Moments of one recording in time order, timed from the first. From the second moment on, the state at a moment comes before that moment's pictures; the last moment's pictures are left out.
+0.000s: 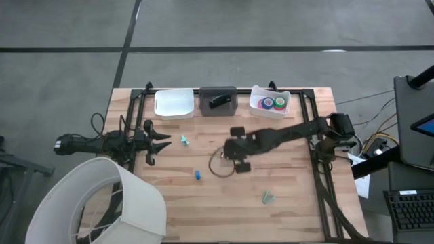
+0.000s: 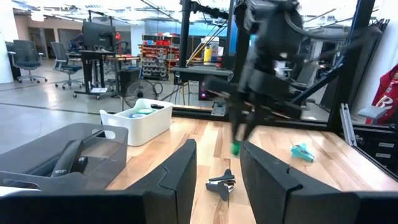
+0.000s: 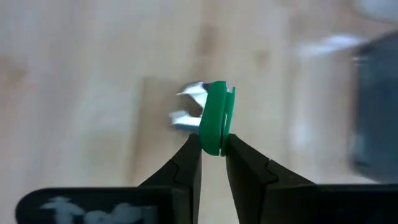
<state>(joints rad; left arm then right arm) -0.09 0.02 0.01 0.05 -0.25 -0.04 0.11 1.78 1.29 -0.65 0.23 -0.10</state>
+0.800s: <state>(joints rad) -0.09 0.02 0.01 0.05 -0.25 -0.04 -0.34 1.89 1.48 -0.46 0.26 -0.05</state>
